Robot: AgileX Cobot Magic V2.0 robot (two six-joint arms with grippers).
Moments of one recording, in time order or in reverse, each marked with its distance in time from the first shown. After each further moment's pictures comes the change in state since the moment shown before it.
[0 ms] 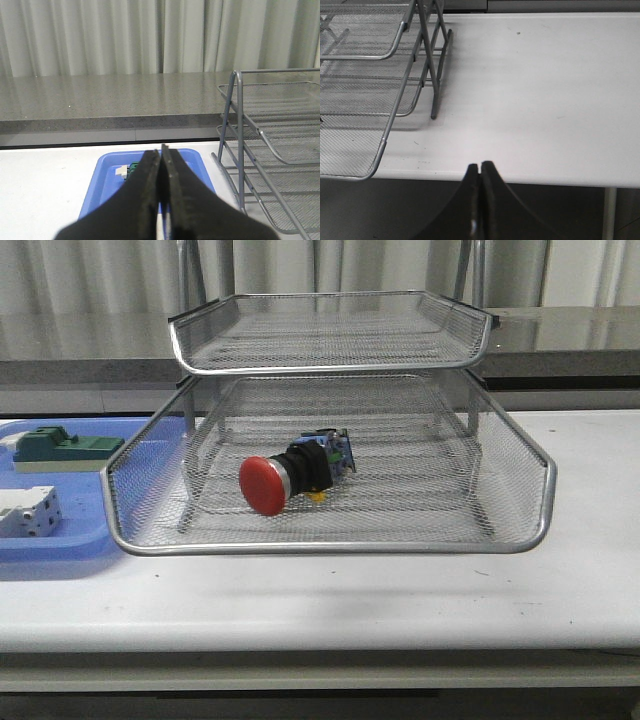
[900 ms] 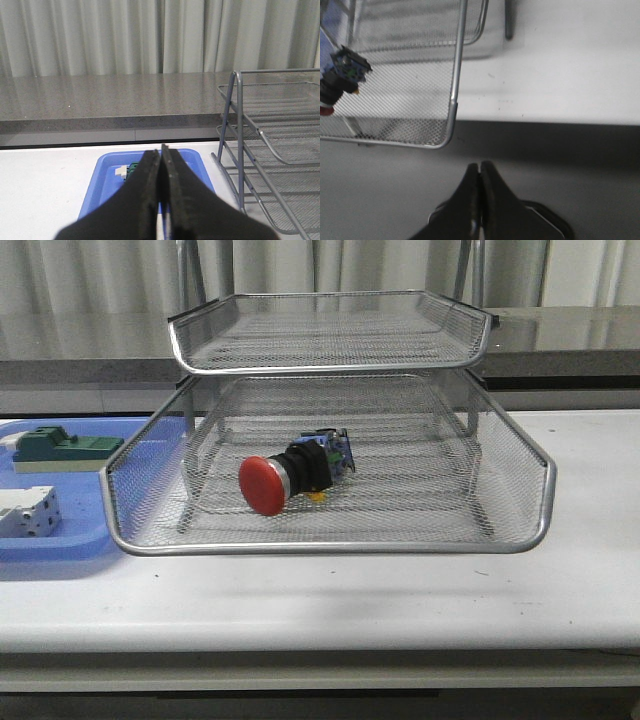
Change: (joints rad) left arm 0.000 0.000 0.000 0.000 0.000 -0.002; right arm 0.022 0.482 0.000 0.382 -0.106 -0.052
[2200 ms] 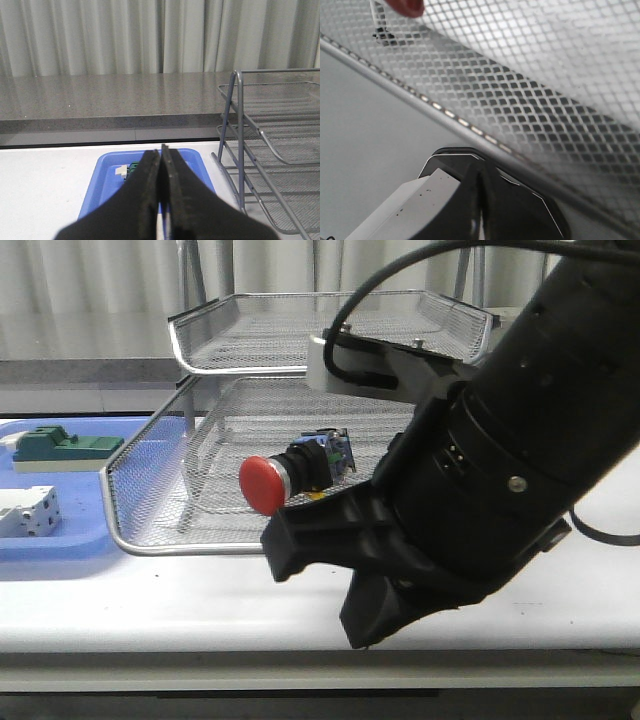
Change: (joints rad) left arm 0.000 0.000 0.000 0.000 0.000 0.000; right arm 0.567 0.644 0.000 0.040 -0.542 -0.036
